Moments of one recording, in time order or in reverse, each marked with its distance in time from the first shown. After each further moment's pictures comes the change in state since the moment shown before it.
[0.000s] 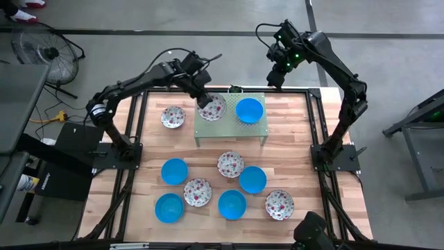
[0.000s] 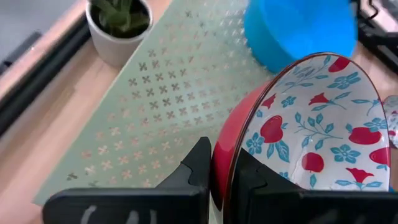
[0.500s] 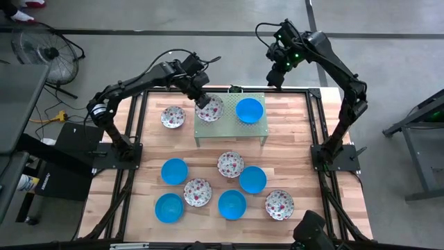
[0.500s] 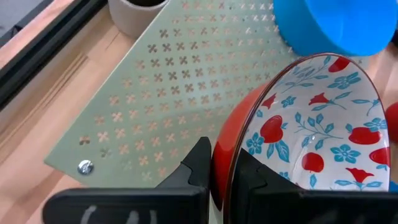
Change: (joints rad) left arm 0.002 0.002 0.000 -0.067 -0.040 -0.046; right arm 0.000 0.000 0.000 0.022 0.000 -0.023
